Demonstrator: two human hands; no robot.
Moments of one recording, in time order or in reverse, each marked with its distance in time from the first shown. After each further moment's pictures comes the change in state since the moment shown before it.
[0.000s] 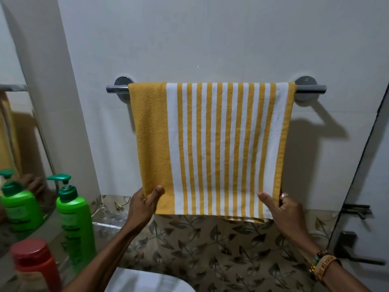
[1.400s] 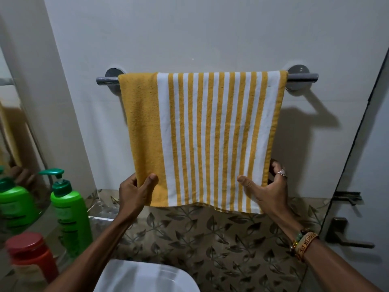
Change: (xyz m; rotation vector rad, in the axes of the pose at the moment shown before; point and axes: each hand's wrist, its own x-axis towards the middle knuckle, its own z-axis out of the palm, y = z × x) left_hand 0.007 0.008 -0.010 -0.064 0.063 -0.018; right_hand 0.003 -0.048 0.012 0.238 0.024 0.100
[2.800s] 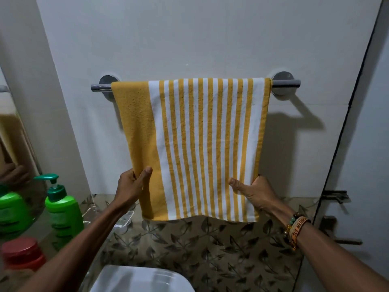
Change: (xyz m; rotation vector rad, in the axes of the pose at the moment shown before) left_hand 0.017 0.039 0.006 0.025 -0.156 -0.056; right_hand 0.012 -0.010 -0.005 0.055 -0.338 0.130
